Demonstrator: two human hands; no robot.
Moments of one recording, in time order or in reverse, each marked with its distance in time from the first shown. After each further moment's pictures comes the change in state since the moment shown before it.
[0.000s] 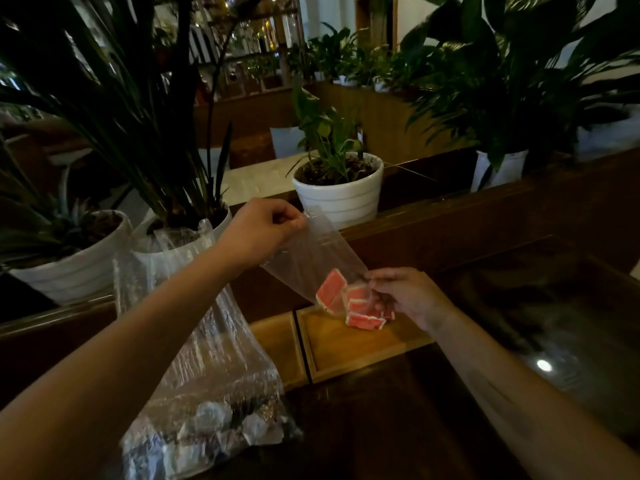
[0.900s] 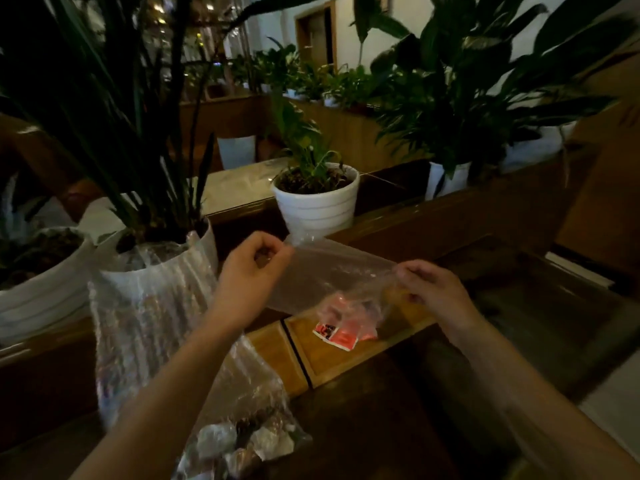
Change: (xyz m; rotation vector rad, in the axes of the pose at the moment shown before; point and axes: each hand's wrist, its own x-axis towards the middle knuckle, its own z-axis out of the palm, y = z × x) left_hand -0.049 -0.029 0.012 -0.337 0.098 0.024; right_hand -0.081 -0.019 -0.008 -0.068 0.376 -0.173
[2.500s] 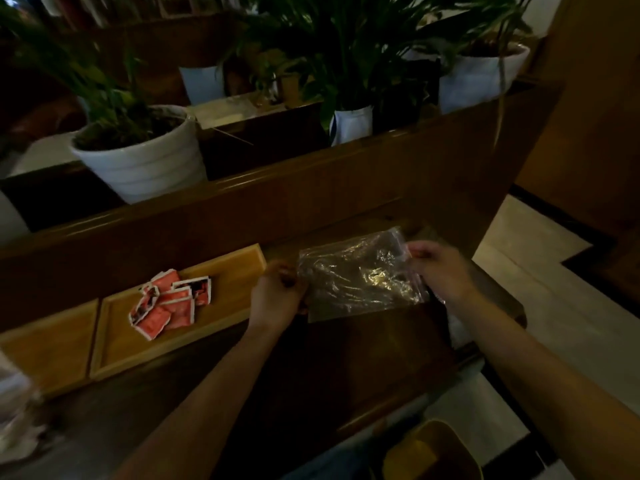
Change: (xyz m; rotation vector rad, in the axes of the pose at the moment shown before) left_hand -0.008 0.031 0.354 -0.117 -0.130 -0.471; right_hand 0.116 0.110 -0.287 -0.127 -0.021 0.123
